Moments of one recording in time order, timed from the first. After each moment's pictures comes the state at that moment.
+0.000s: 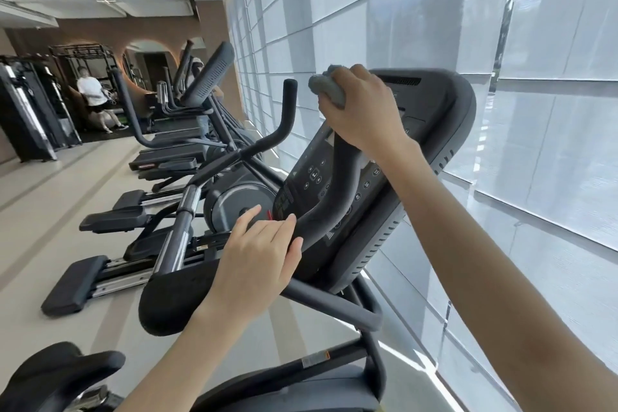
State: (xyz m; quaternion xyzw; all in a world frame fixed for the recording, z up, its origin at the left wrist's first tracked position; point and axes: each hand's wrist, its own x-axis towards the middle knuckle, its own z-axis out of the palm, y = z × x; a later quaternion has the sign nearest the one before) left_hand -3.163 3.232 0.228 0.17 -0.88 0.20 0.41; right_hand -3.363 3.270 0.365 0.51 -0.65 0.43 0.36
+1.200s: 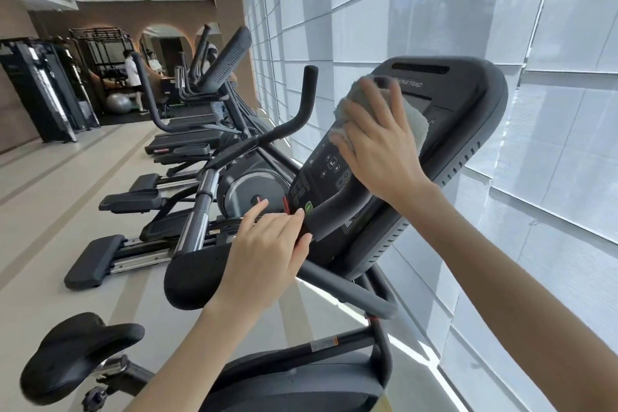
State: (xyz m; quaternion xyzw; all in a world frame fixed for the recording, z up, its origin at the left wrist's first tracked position) left_hand -3.143 3.231 0.219 0.18 -0.88 0.18 0.41; right_hand -3.348 3.285 0.309 0.56 -0.60 0.23 0.52
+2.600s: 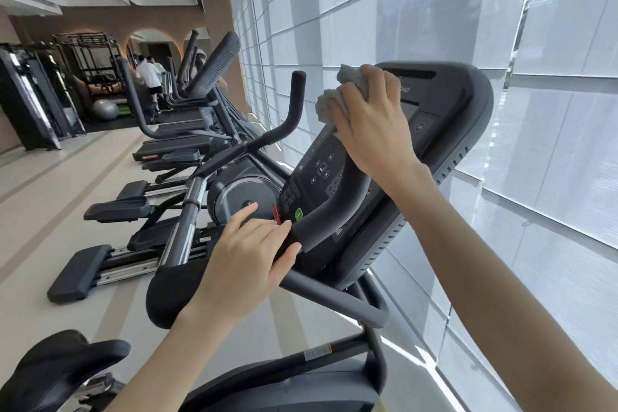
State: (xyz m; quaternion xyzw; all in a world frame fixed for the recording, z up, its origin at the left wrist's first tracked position) left_hand -3.144 3.214 0.219 0.13 -0.88 0.17 0.42; right_hand -3.348 3.280 0.340 0.52 -0.66 0.32 0.45
